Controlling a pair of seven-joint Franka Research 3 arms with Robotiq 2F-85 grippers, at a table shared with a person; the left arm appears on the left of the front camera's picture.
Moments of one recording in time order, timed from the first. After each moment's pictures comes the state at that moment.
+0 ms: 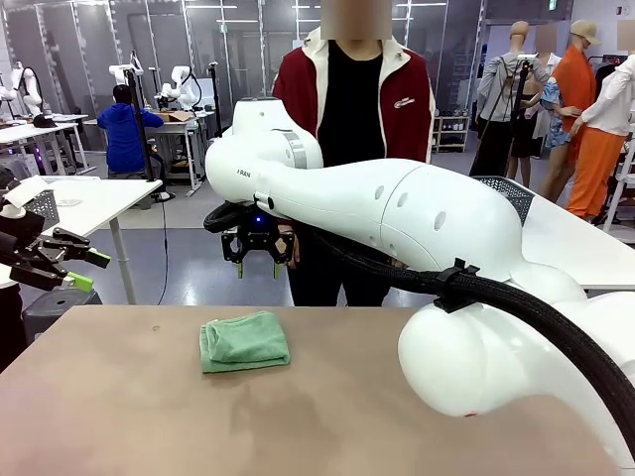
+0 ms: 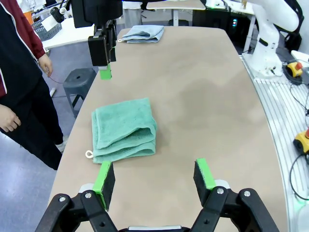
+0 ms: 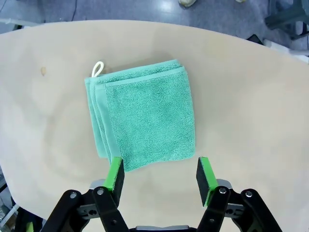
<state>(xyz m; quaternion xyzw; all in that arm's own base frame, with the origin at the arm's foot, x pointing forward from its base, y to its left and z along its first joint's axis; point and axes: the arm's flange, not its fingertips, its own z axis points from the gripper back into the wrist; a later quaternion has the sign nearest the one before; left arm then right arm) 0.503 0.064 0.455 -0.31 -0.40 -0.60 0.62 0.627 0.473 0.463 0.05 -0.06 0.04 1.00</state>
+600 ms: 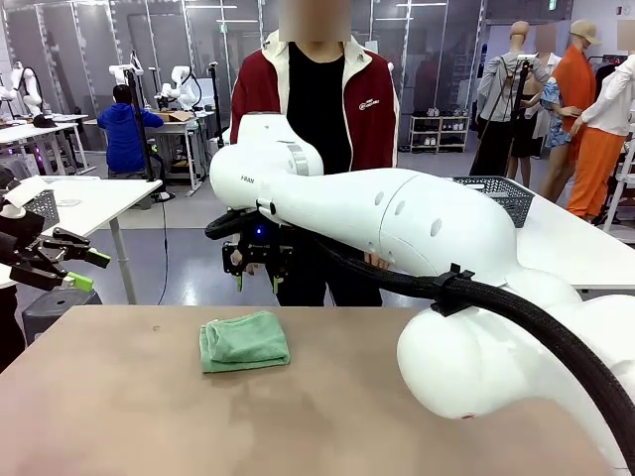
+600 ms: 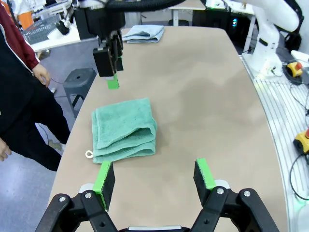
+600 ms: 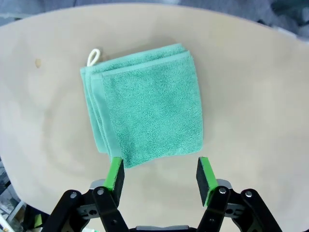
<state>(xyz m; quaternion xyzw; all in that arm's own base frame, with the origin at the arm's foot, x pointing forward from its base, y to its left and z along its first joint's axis) 0.503 0.064 0.455 -0.31 -0.40 -0.60 0.62 0.629 0.472 0.432 0.06 -0.01 0.02 1.00</state>
